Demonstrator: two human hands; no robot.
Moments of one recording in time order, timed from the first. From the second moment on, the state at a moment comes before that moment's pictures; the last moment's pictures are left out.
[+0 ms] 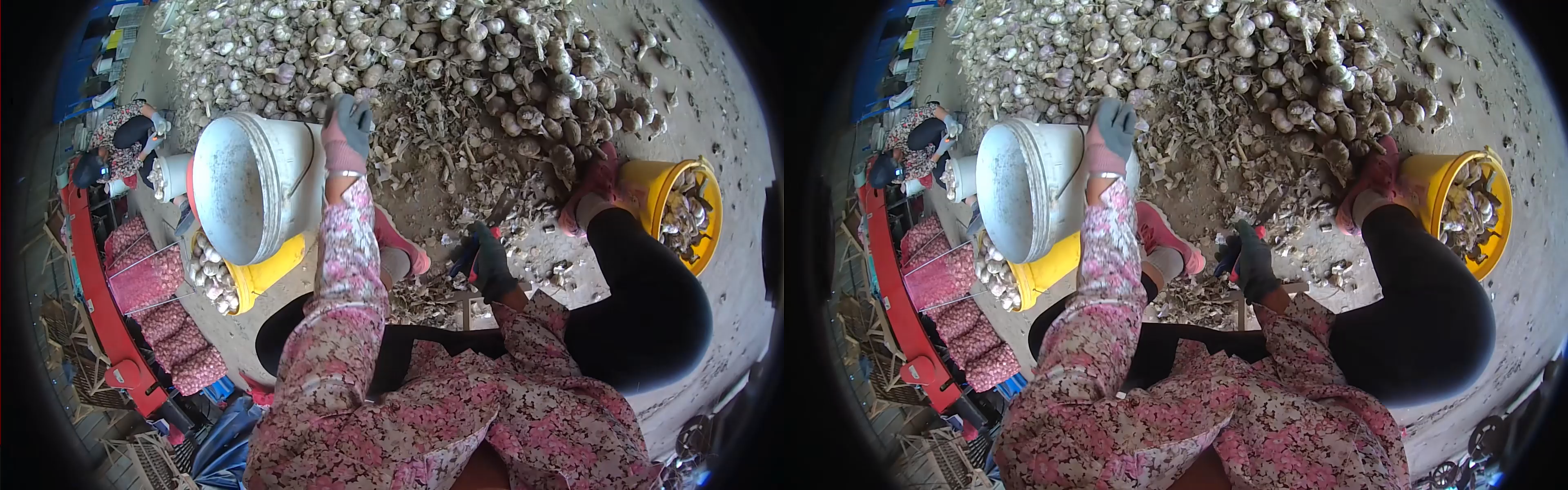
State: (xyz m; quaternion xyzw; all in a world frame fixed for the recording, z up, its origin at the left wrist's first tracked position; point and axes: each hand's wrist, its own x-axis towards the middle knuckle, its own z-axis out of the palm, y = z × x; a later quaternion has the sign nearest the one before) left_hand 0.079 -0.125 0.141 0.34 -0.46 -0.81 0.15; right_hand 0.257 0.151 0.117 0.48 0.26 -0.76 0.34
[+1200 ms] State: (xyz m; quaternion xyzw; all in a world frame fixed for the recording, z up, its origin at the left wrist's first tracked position) left_hand 0.245 0.015 0.208 0.09 -0.72 -0.68 0.04; right_hand 0.252 0.209 0.226 -0.15 0.95 -0.26 0.09
